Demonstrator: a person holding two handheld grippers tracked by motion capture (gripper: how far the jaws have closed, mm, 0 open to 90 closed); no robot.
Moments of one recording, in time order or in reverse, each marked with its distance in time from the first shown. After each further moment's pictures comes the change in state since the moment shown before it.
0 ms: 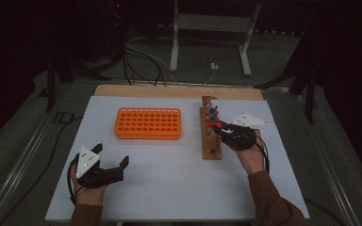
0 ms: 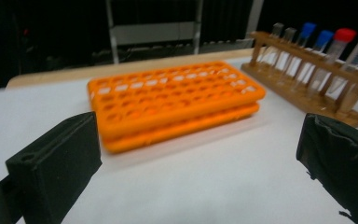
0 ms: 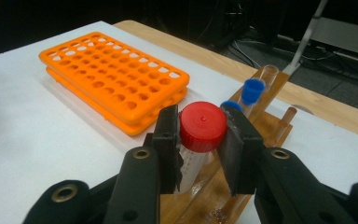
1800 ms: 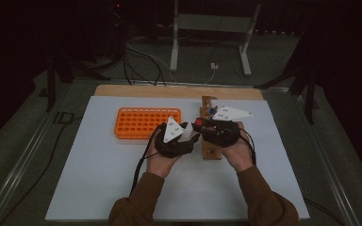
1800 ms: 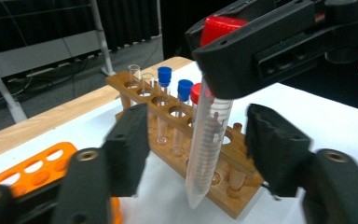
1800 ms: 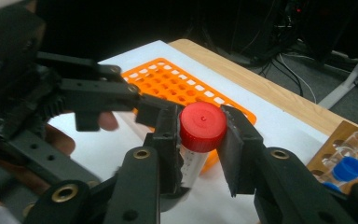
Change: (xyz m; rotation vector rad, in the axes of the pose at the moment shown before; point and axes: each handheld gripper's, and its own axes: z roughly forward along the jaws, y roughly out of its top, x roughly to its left) left arm -0.127 0.071 0.136 0.037 -0.334 0.158; right arm 0.049 0.050 0.006 -0.007 0.170 -0.056
